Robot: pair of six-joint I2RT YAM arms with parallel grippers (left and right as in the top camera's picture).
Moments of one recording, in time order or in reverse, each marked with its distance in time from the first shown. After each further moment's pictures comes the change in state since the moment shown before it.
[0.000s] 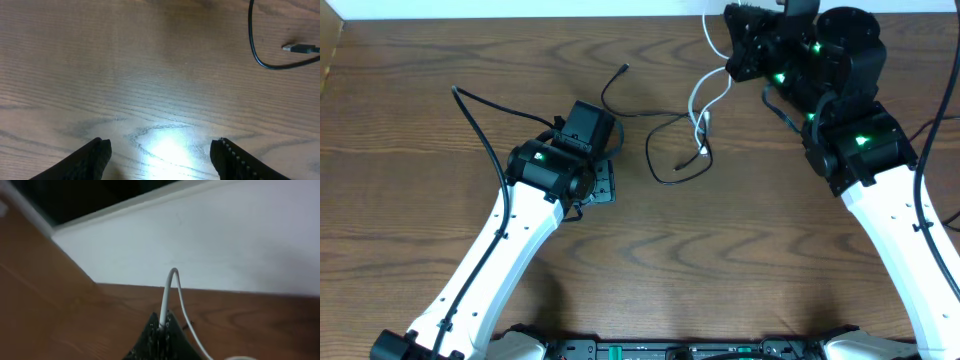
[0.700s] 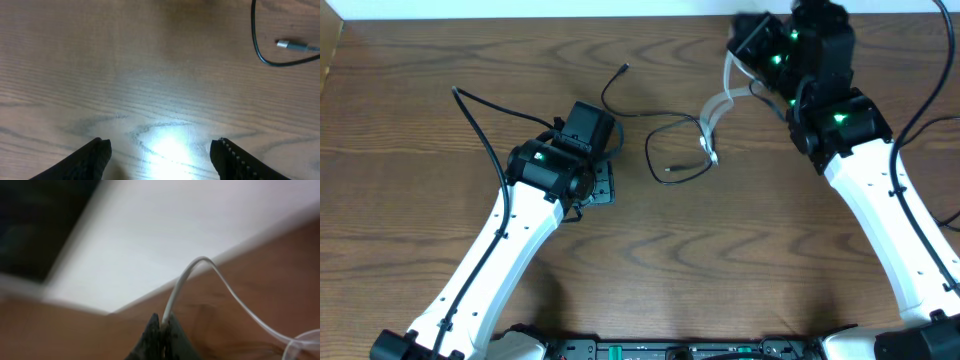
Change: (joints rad) left arm 0.000 0.001 0.000 -0.010 0.000 0.000; right arm -0.024 0.109 -0.004 0.090 0.045 0.459
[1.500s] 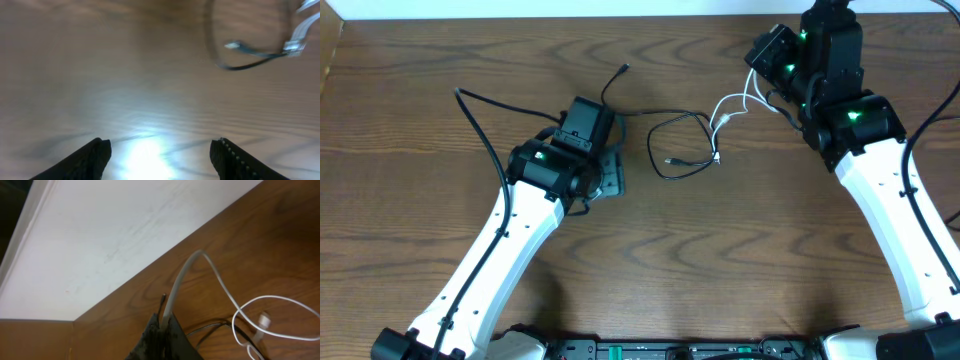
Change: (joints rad) left arm 0.001 0.004 -0.001 0.122 0.135 0.000; right arm -0.048 -0.010 0.006 -0.304 0.138 -0.007
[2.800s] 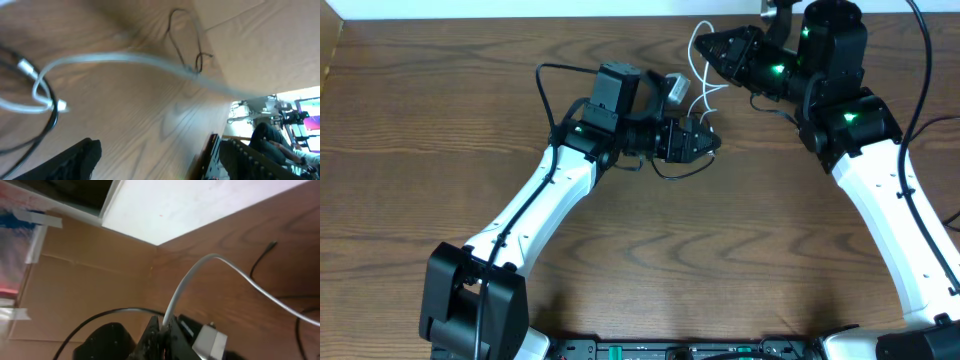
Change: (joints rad) left arm -0.006 0.253 -0.002 0.730 0.885 0.089; right arm 0.017 -0.001 0.000 0.174 -0.589 0.034
